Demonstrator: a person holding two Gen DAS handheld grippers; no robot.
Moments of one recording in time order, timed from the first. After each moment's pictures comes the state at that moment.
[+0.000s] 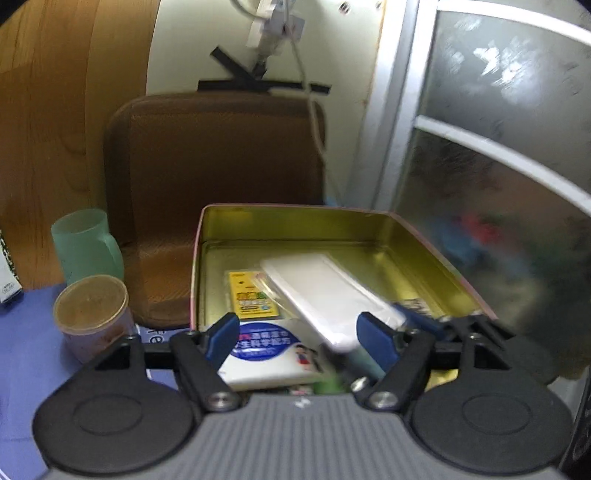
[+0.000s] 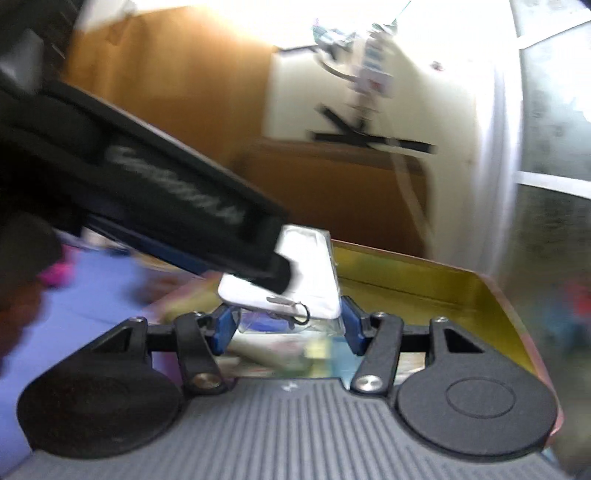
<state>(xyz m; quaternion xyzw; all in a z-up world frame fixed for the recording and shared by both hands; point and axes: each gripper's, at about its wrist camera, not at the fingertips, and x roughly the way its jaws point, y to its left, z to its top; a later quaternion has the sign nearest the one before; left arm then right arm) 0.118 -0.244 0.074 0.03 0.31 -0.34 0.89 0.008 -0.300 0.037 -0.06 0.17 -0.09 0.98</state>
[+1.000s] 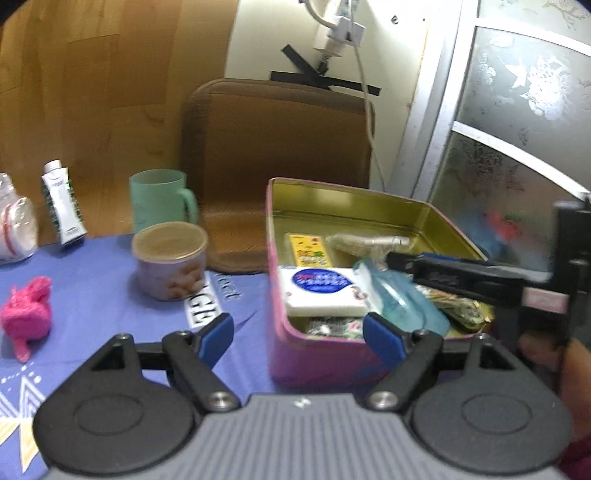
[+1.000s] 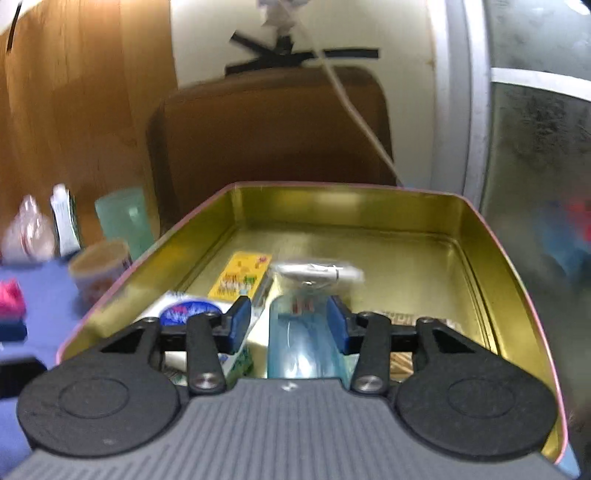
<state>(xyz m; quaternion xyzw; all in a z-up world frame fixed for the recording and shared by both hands) 0.082 -0.162 0.066 0.01 0.32 -0.29 0.90 0.048 -0.358 0.055 0.08 0.25 -0.09 0.96</state>
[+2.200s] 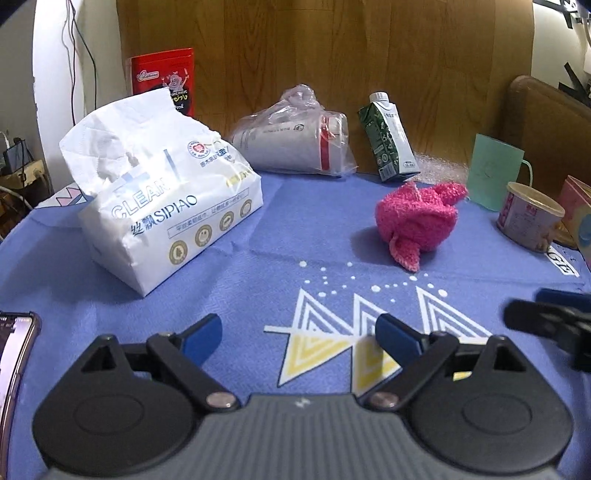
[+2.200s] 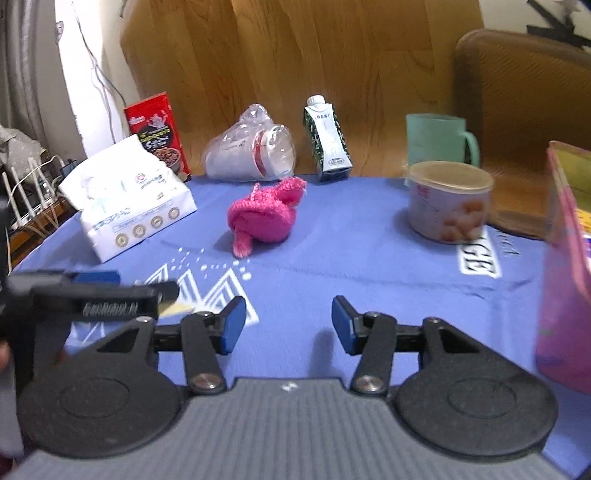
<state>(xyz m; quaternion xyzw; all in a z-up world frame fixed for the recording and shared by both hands) 0.105 0.083 -0.007 -0.02 0.34 0.02 0.94 0.083 -0.118 0.007 0.06 0.31 0.17 0.93</state>
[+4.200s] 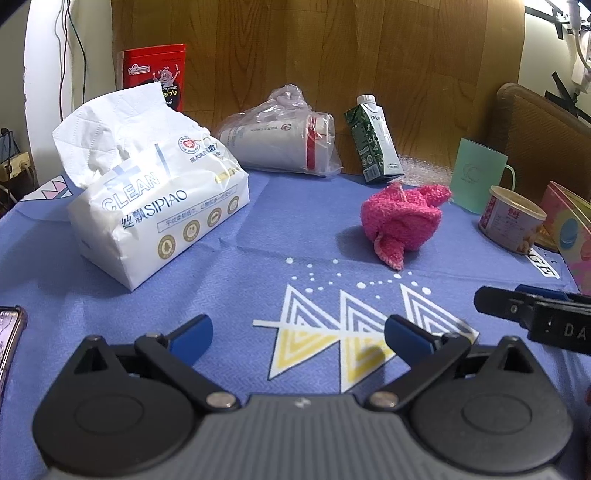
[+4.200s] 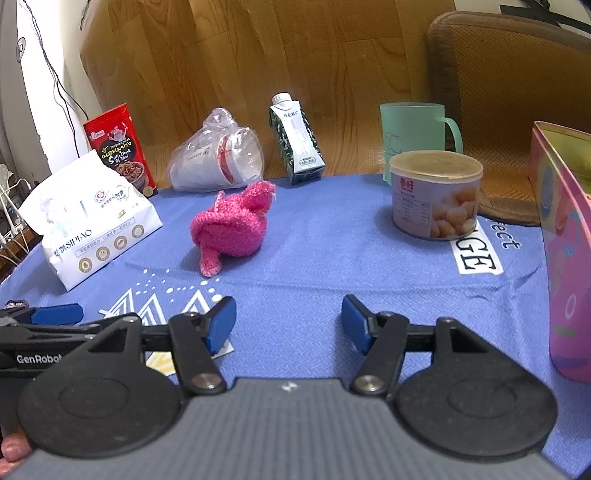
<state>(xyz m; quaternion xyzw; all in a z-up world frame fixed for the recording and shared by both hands) 0.104 0.084 -0.008 -0.03 0.34 -0.01 0.94 0.093 -0.118 -0.003 0.08 0.31 0.12 0.94</state>
